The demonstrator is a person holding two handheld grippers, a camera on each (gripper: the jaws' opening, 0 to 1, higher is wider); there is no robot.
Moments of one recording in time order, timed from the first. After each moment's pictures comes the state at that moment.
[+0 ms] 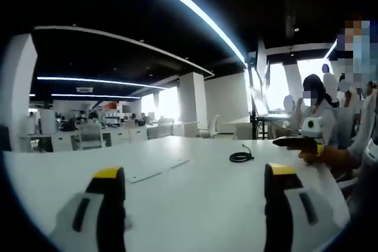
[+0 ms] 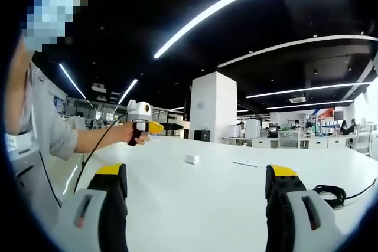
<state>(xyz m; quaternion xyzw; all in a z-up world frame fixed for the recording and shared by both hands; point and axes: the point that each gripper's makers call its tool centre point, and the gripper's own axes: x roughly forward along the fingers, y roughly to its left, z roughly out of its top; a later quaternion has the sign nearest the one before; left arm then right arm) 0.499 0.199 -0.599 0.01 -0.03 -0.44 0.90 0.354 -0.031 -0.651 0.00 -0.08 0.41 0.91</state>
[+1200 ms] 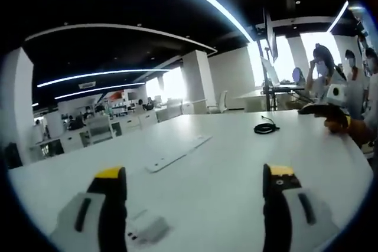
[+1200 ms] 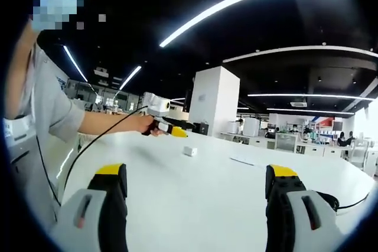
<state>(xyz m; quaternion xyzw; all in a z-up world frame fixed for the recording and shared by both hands) 0.577 0.208 -0.641 0.08 0.01 -0.41 0.91 0.356 -0.024 -0.663 -0.06 -0.07 0.41 0.91</state>
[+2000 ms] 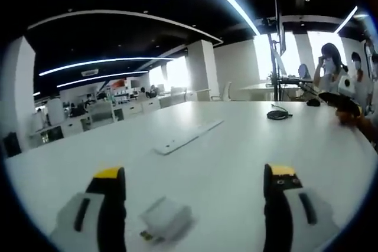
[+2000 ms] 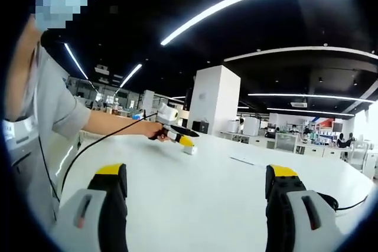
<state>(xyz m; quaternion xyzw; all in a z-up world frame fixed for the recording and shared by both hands) 0.624 0.227 -0.685 0.08 0.06 -0.40 0.91 0.356 -0.022 -0.665 -0.07 -0.07 0.41 0.91</state>
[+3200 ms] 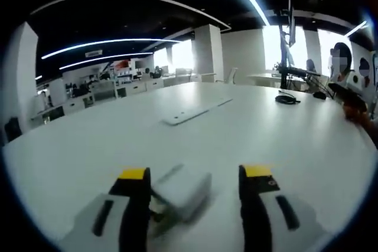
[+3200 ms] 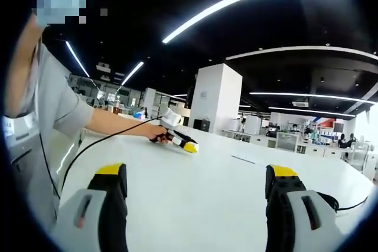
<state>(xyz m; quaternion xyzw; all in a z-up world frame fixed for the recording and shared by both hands) 0.639 0.249 -0.730 0.07 0.13 -0.38 0.91 0.354 -0.019 -0.668 -0.08 -0.06 0.41 0.91</state>
